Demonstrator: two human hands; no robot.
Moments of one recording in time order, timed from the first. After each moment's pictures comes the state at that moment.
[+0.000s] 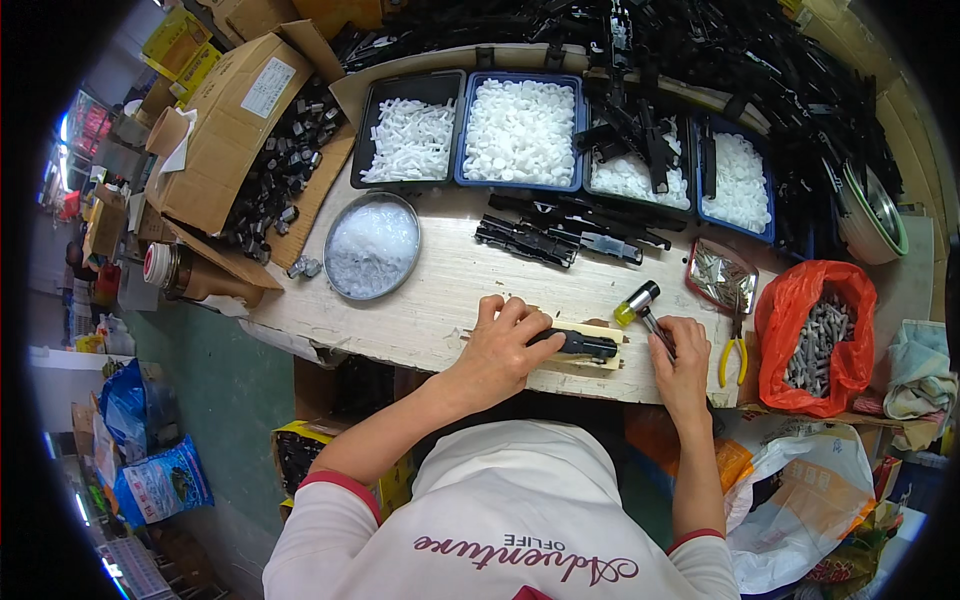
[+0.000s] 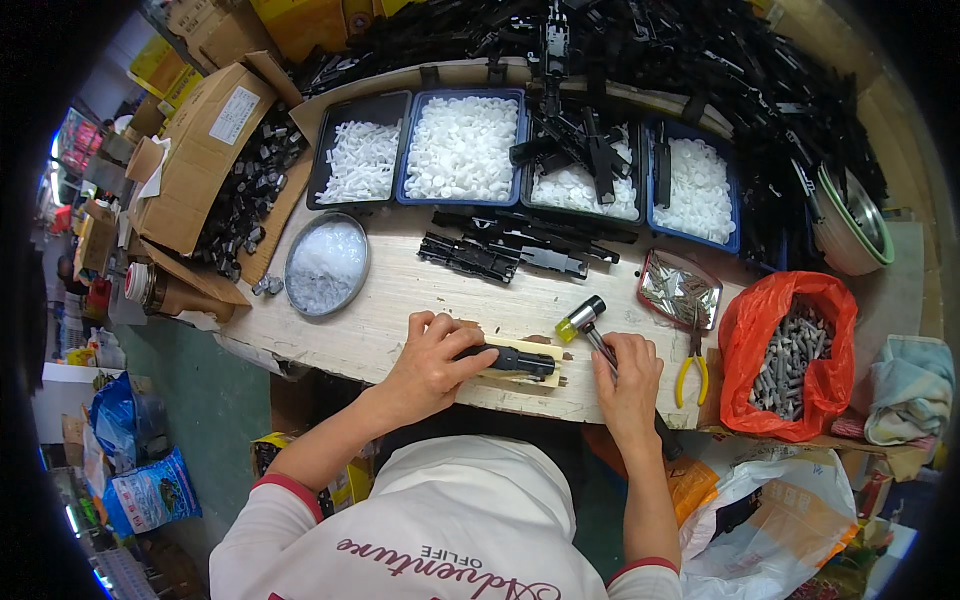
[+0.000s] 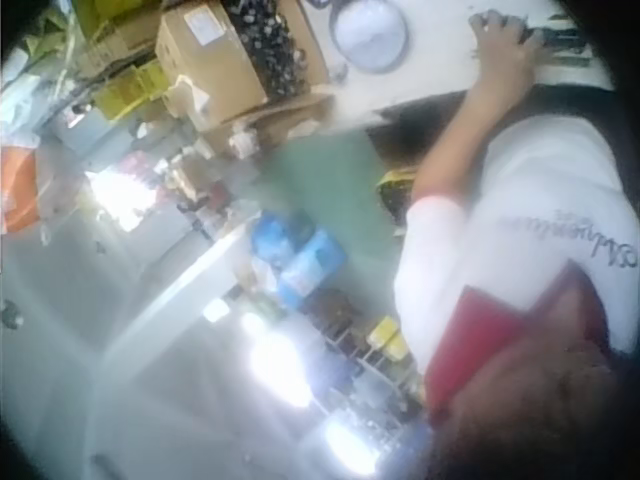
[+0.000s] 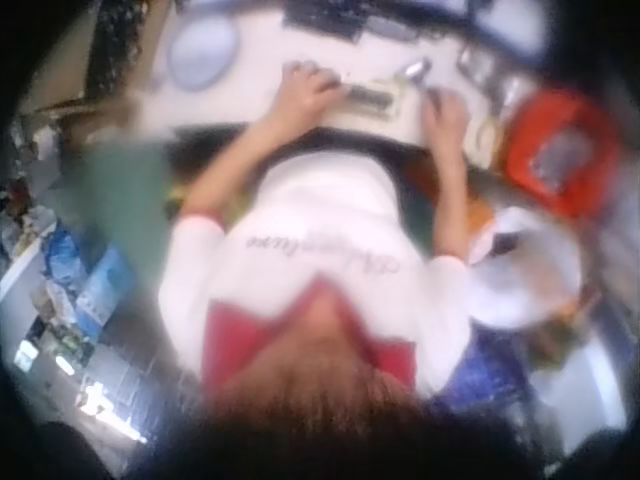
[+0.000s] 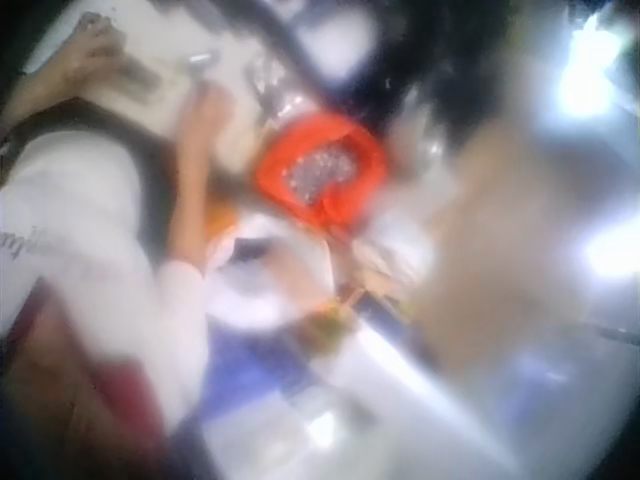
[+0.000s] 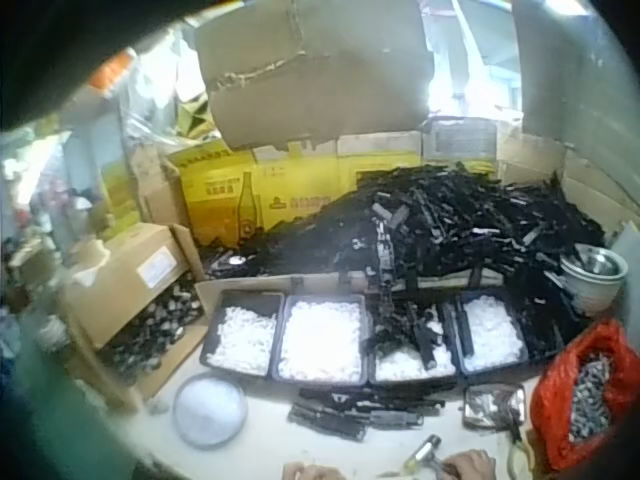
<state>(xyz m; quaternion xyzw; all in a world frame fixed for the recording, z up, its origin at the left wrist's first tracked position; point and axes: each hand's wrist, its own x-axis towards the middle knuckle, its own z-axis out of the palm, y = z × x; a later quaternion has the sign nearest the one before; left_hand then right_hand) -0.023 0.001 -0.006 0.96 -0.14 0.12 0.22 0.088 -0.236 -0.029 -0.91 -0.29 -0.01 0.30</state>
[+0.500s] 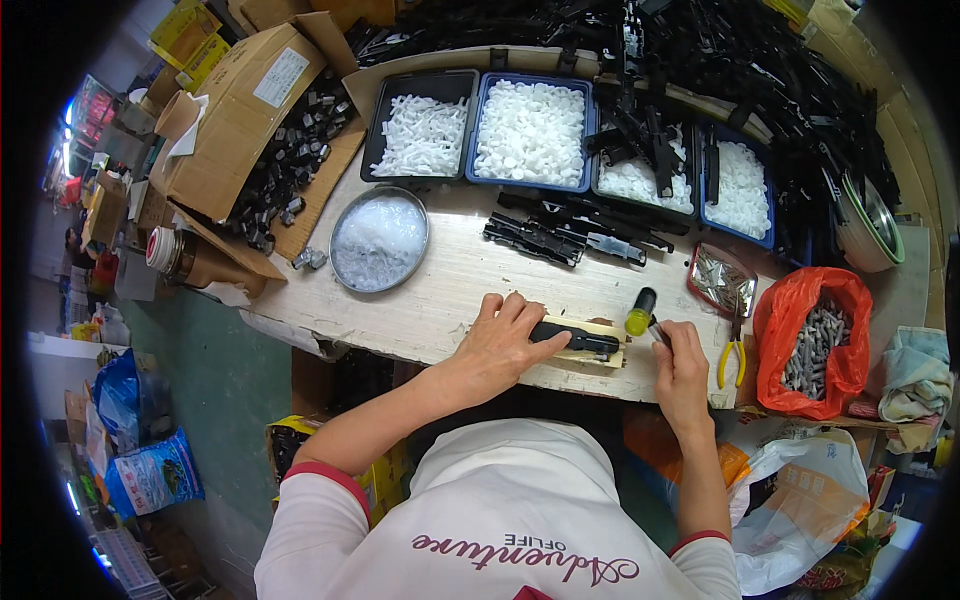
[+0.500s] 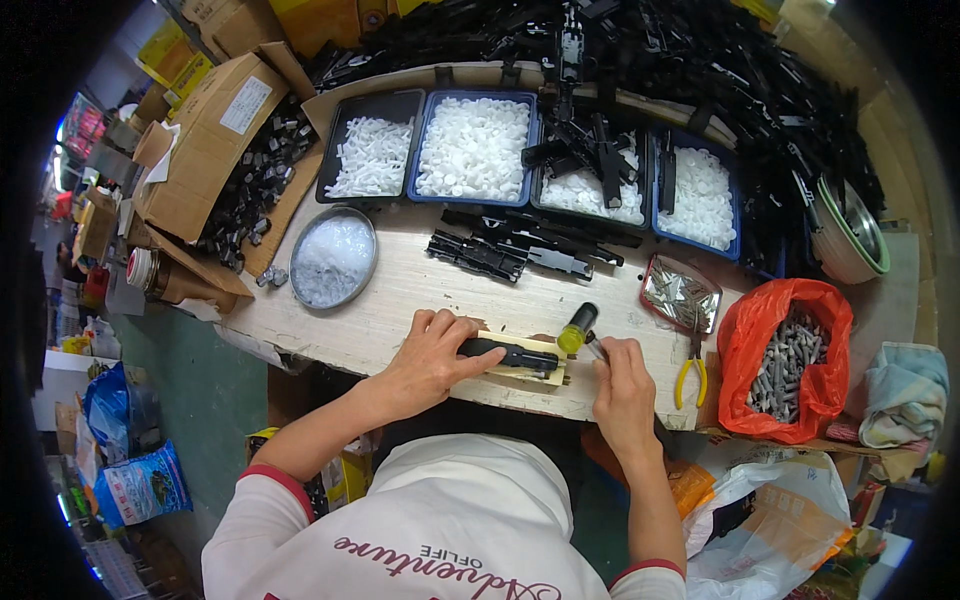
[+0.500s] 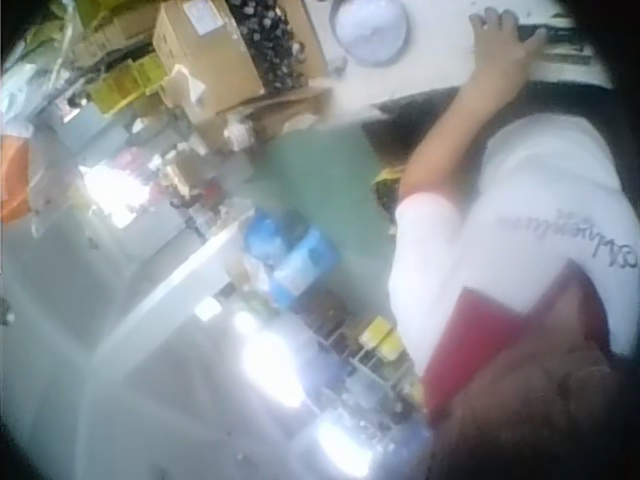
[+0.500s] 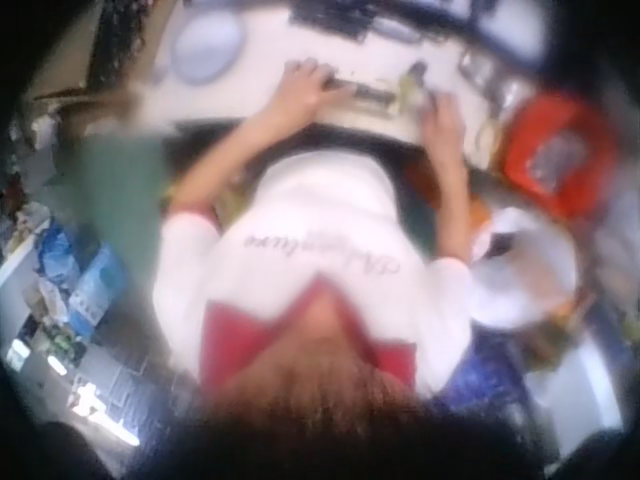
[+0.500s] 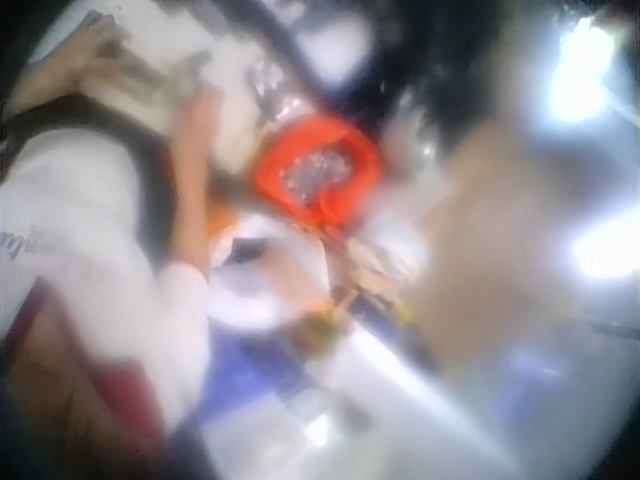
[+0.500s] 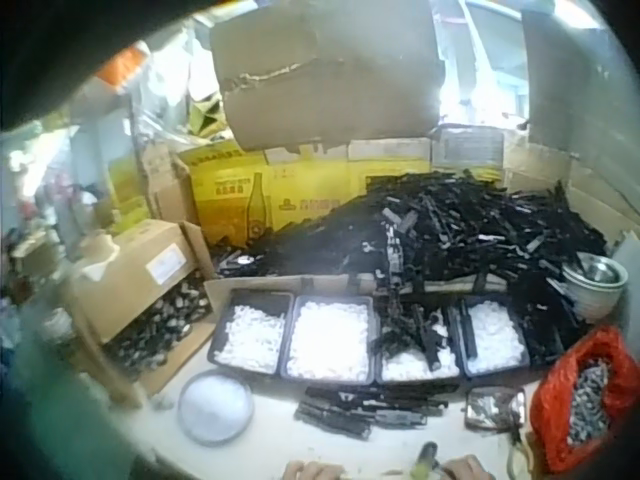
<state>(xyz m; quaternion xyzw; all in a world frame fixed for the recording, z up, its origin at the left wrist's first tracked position) -0.028 0.009 -0.005 0.98 -0.16 0.06 0.14 0.078 -0.230 -0.007 -0.87 -0.33 0.00 0.36</state>
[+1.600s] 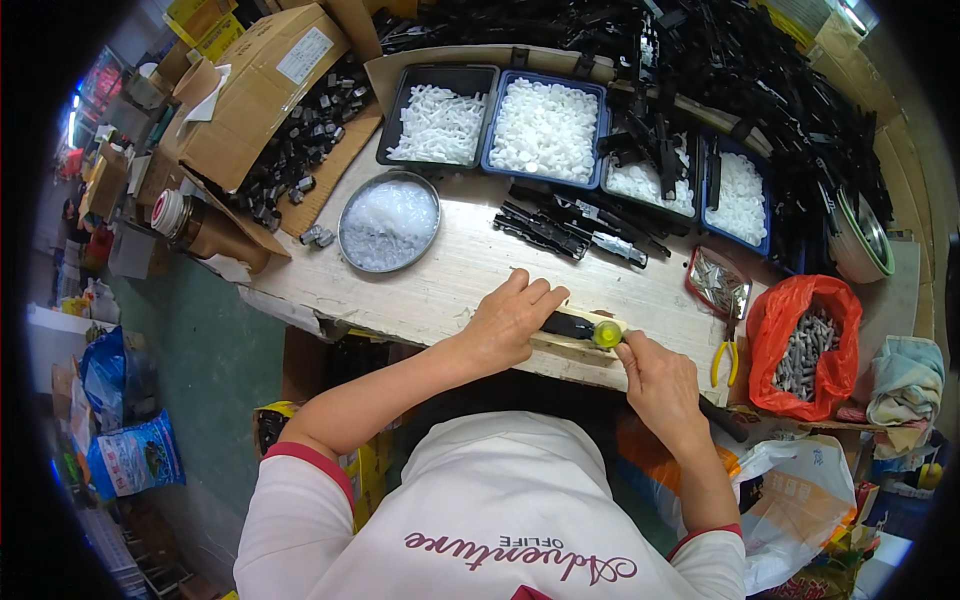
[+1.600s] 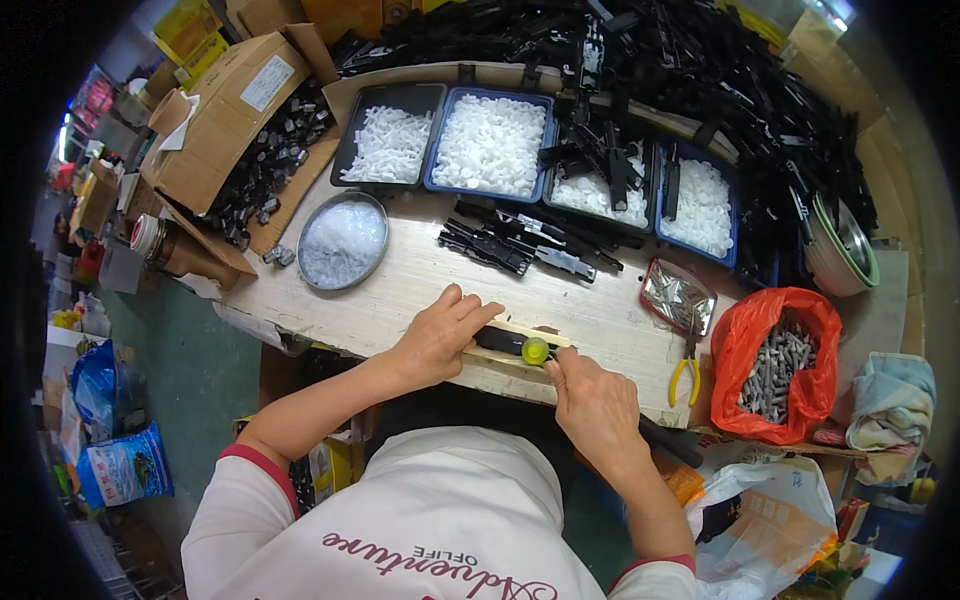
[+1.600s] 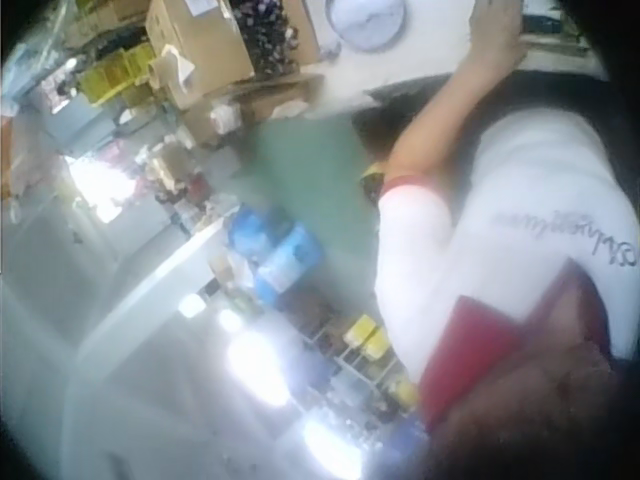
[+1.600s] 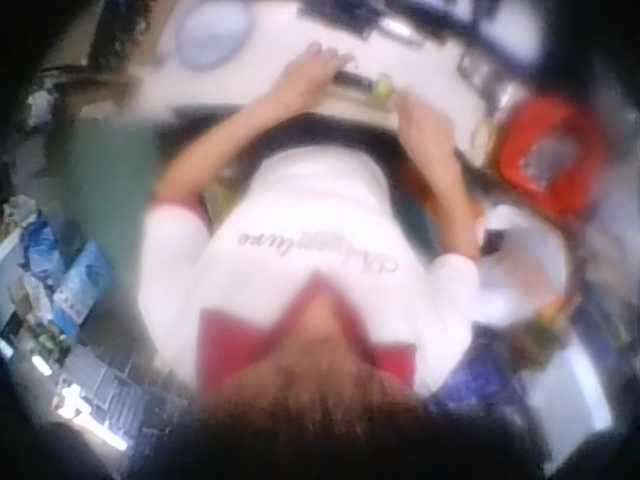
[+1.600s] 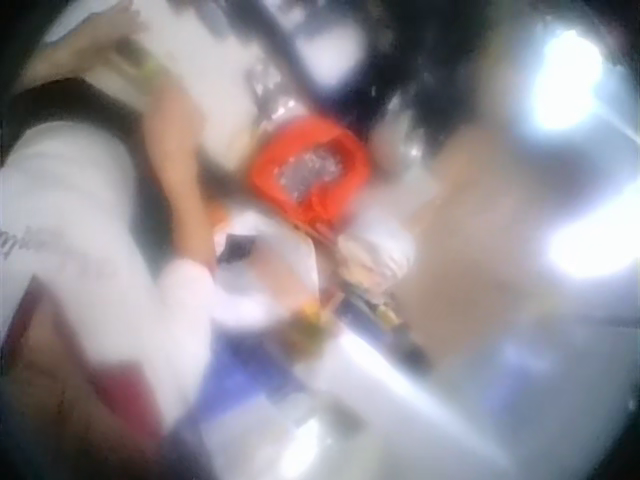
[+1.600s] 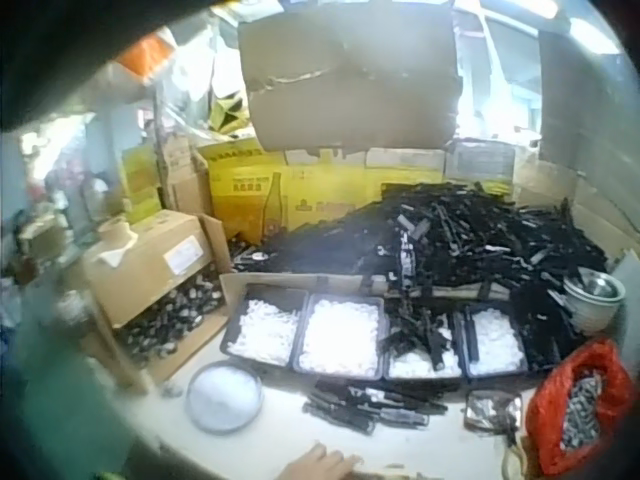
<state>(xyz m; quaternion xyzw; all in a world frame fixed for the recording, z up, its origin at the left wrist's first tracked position) -0.019 0.010 -0.007 0.95 -0.08 0.08 0.27 0.053 -0.197 0.047 -0.89 -0.41 0.08 0.18</state>
